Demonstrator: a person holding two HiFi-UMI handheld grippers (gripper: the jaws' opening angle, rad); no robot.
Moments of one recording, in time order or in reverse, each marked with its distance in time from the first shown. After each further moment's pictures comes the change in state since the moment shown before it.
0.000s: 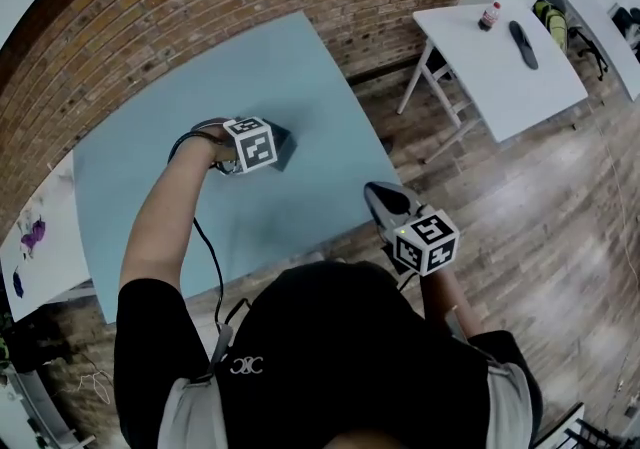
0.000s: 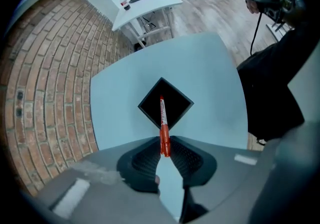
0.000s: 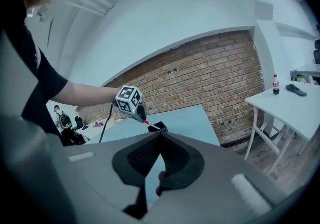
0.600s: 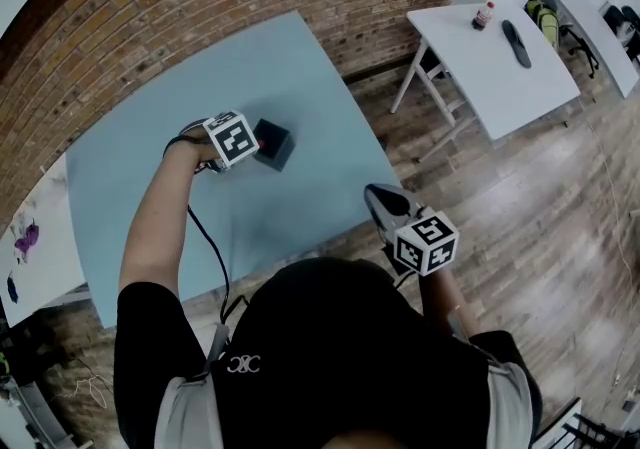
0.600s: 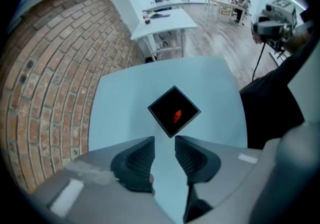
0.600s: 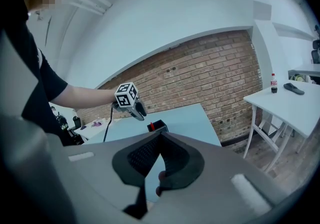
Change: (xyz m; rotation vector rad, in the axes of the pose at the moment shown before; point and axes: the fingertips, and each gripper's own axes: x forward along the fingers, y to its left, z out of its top) left arm -0.005 0.013 0.003 -0.172 -0.216 -0.055; right arm -0.002 -0.001 -0.008 0.008 0.004 -0.026
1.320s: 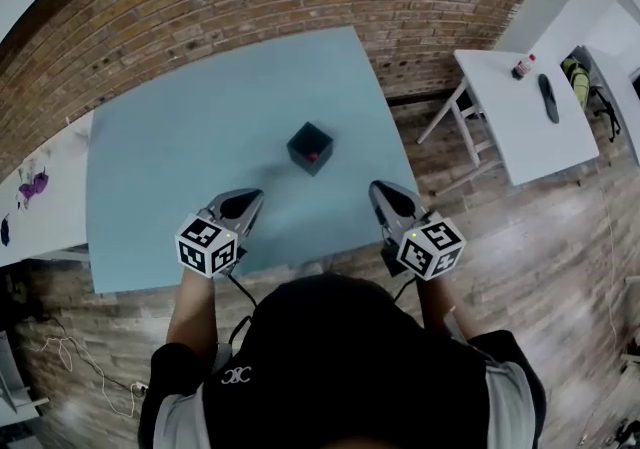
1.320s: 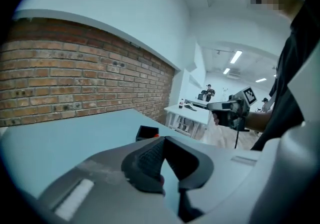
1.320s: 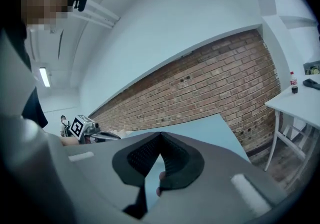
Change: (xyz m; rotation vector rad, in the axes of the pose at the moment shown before) left arm -0.116 -0.121 -0.058 -0.712 -0.991 0.042; right arm 0.043 0.045 0.049 -0.007 -0.131 0.160
